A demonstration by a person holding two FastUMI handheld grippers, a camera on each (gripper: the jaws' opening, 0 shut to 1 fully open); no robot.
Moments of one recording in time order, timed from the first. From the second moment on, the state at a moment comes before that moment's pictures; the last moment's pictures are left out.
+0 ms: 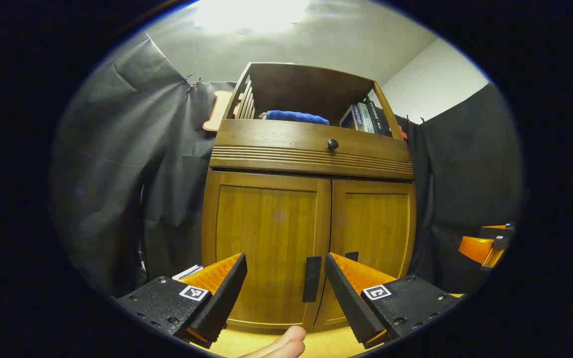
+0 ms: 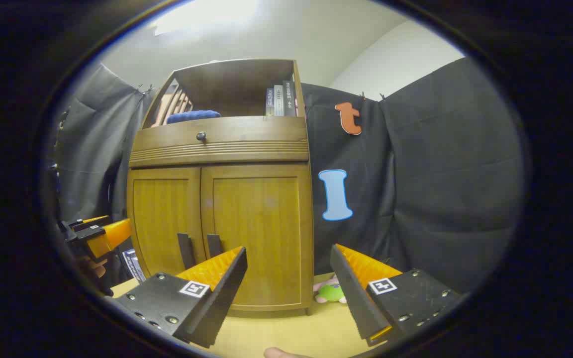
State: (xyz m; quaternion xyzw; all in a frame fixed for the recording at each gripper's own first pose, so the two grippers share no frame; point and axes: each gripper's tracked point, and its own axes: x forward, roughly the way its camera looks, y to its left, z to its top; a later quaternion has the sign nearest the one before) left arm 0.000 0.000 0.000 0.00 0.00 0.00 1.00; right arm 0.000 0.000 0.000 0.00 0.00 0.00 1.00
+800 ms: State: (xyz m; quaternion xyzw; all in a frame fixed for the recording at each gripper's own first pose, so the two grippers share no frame) left arm -0.001 -0.002 -0.005 0.02 0.01 -0.02 1.00; right arm 0.032 0.022 0.010 0.02 -0.02 0.01 1.00
